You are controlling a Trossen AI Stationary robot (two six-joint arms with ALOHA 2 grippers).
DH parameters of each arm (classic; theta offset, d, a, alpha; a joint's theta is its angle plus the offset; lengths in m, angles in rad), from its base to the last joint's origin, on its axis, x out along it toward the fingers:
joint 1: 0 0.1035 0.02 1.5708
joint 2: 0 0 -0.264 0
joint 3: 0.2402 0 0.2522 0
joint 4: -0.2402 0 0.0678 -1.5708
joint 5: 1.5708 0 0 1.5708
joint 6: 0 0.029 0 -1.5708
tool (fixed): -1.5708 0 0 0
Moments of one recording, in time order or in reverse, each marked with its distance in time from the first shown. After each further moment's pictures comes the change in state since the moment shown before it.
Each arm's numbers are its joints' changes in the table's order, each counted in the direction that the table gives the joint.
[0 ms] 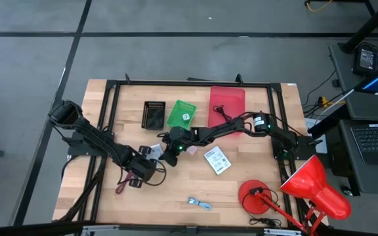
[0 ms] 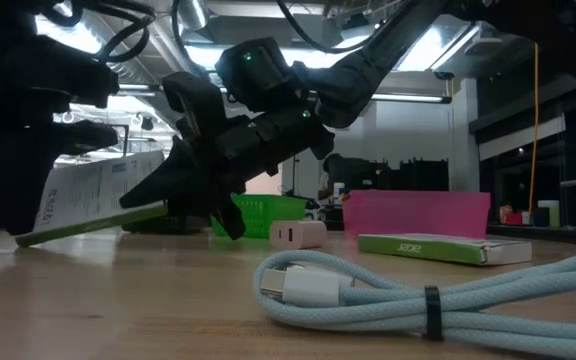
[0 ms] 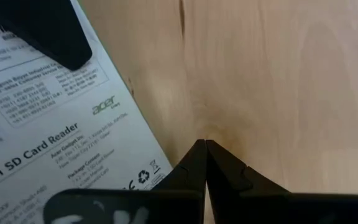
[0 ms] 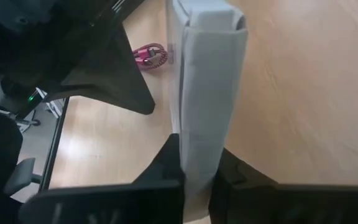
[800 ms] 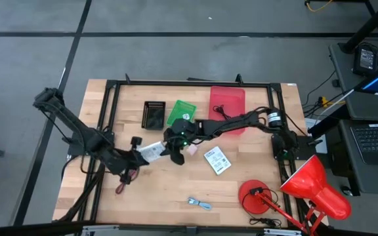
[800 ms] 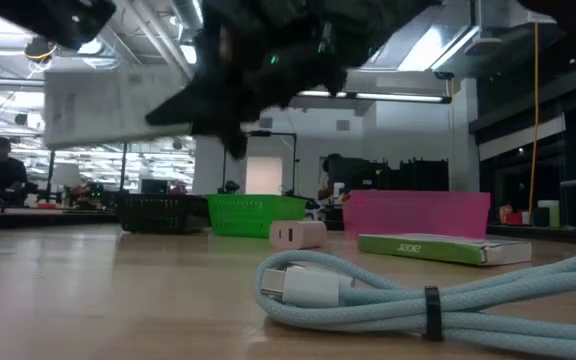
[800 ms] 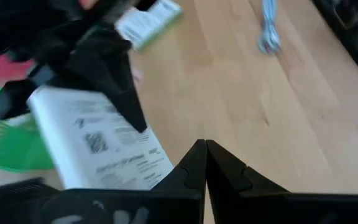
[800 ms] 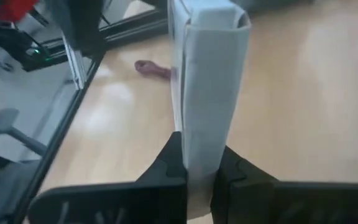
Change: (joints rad) left arm -0.137 0.461 0.034 -0.017 0.300 0.077; right arm -0.008 0.204 0.000 -0.193 -0.001 -0.380
